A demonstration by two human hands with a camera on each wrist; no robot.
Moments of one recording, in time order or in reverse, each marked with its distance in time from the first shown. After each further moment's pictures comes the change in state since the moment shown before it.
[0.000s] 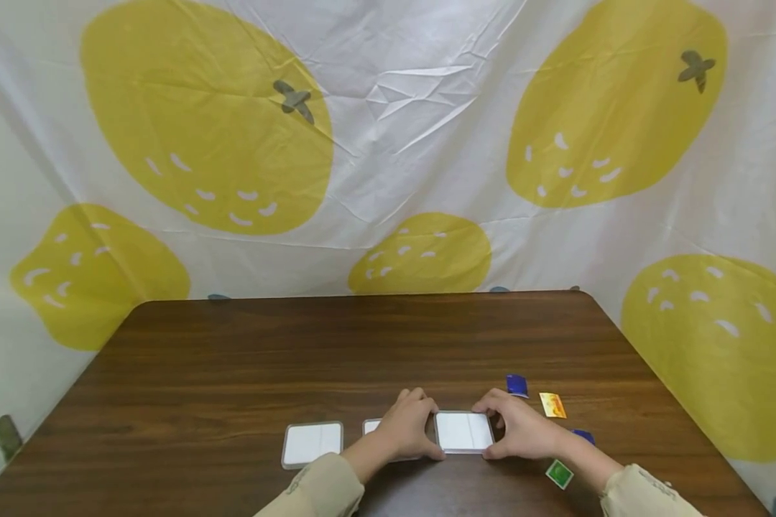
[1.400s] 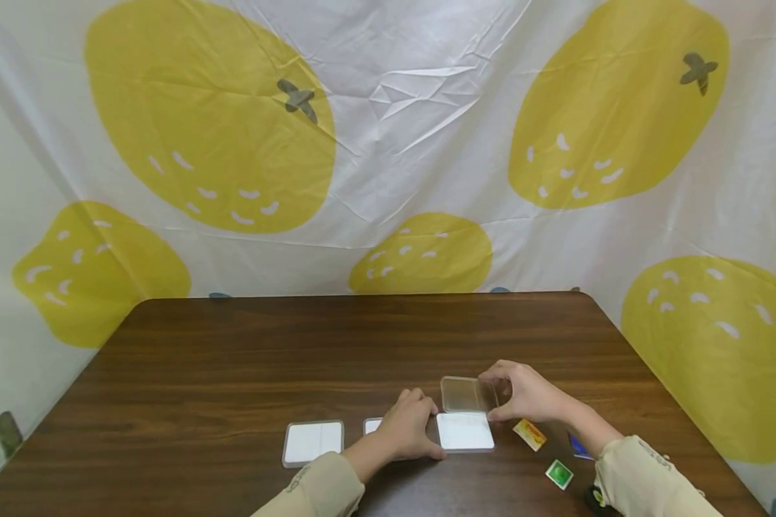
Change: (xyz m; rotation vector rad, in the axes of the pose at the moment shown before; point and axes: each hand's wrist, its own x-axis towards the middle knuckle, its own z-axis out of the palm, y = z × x) left_hand -0.003 0.000 0.001 -0.011 0.005 -0.014; right_hand 0.021 0.015 -0.035 -0.084 0.044 -0.023
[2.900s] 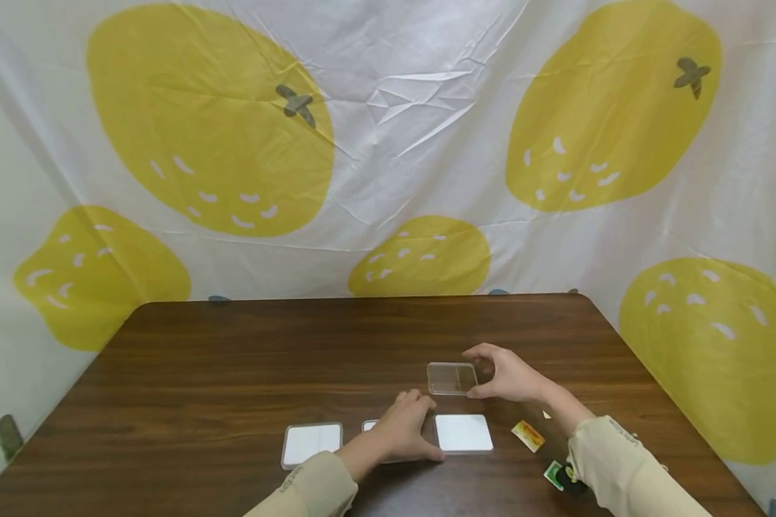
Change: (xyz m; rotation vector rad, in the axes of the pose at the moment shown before) left_hand -0.003 -0.003 -0.008 -0.076 -0.070 0.024; right_hand 0.029 -0.006 -0.002 0.156 0.032 0.063
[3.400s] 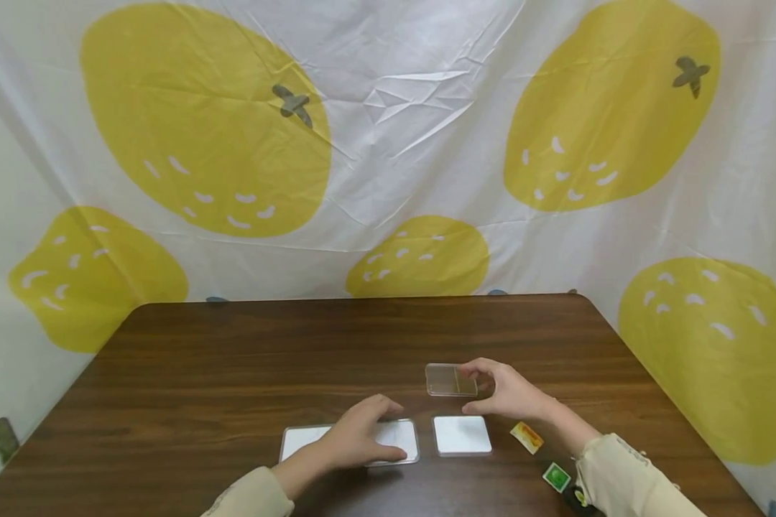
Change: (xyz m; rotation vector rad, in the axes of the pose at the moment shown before) left_hand -0.042 -0.037 -0.027 -0.195 0.057 0.109; right_hand -0.015 -0.006 0.014 0.090 0.005 -0.011
